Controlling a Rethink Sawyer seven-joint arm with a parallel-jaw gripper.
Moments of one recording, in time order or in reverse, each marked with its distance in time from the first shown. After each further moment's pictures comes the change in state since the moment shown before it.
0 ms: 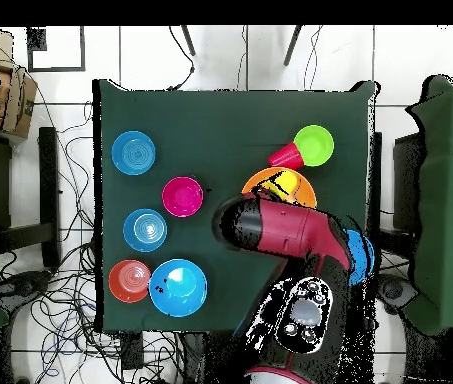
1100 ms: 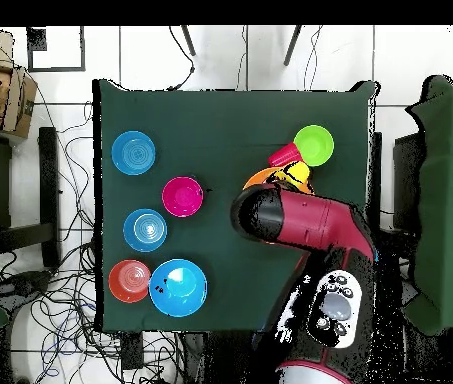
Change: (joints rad) arm -0.084 -0.004 0.049 -0.049 -0.040 0.011 -0.007
